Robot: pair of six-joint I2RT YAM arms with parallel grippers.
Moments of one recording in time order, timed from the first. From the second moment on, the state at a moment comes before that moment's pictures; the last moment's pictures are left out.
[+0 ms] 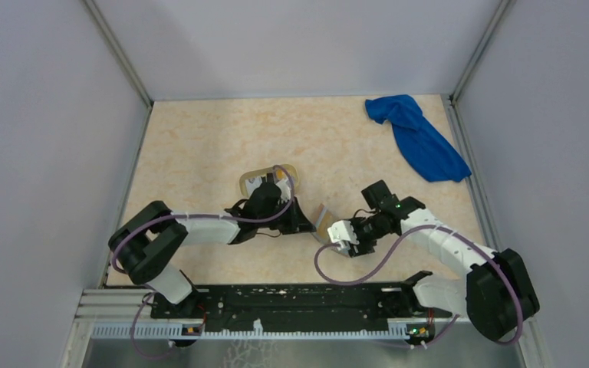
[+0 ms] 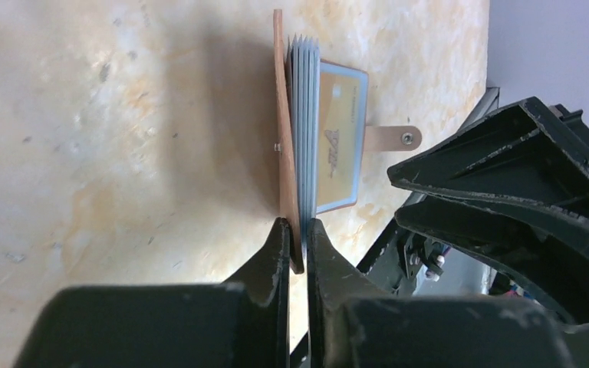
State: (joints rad) left arm -0.84 1.59 0.62 0.41 0.31 -0.90; right arm 0.51 1.14 0.62 -0.74 -0.65 -1.40
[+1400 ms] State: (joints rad) left arm -1.18 1.82 1.13 -0.02 -0.21 -0.66; right arm -0.06 1.49 0.86 -0.71 -0.74 -0.55
